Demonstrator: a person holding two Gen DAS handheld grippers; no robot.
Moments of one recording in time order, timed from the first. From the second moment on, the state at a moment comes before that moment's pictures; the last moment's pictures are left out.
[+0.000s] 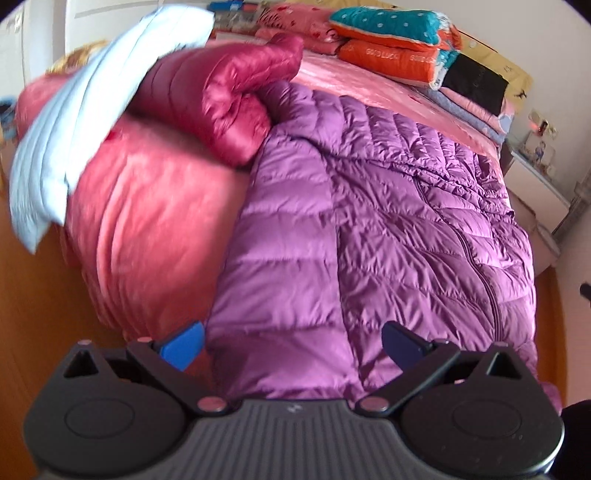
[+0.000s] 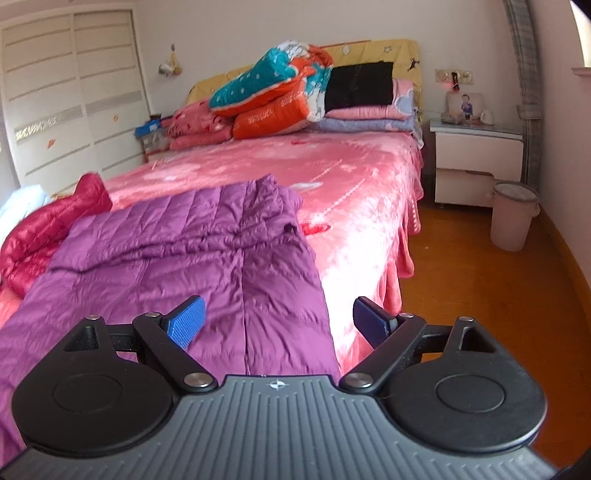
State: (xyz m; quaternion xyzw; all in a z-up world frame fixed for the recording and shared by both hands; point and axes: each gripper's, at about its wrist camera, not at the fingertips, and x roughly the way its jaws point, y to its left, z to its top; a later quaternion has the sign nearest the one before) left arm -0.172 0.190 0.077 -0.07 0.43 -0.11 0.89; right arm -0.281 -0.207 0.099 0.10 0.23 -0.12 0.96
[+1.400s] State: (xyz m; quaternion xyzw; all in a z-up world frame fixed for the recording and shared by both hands) left arm -0.170 0.187 0.066 -0.21 0.47 -0.20 0.83; right arm -0.270 -0.201 0.083 0.13 0.28 -0.10 0.94
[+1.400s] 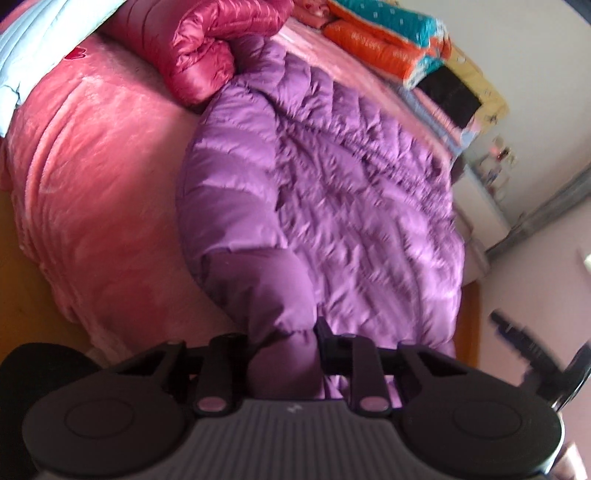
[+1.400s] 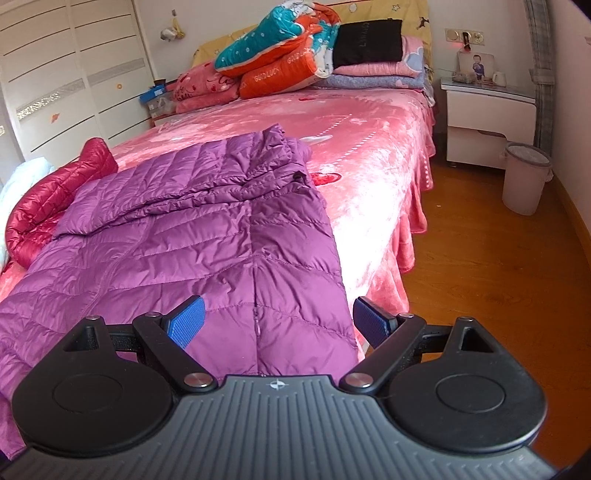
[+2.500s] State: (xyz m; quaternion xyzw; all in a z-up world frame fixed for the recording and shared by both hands) left arm -0.045 0.151 0.112 -0.34 0.41 -0.15 0.83; right arm -0.289 -0.060 0.084 -0.08 0.32 0.21 0.92
